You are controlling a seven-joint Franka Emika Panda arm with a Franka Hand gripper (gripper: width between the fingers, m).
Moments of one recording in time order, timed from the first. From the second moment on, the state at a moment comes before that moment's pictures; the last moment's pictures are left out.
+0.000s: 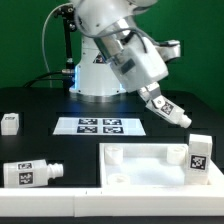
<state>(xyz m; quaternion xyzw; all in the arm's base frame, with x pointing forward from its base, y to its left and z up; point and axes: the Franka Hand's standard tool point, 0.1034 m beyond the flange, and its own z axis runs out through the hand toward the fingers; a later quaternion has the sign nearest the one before) 0.457 0.085 0.079 -0.73 0.62 0.06 0.26</state>
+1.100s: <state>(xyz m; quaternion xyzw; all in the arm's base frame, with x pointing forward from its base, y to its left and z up) 0.524 0.000 0.102 -0.85 0.46 -0.24 0.06</state>
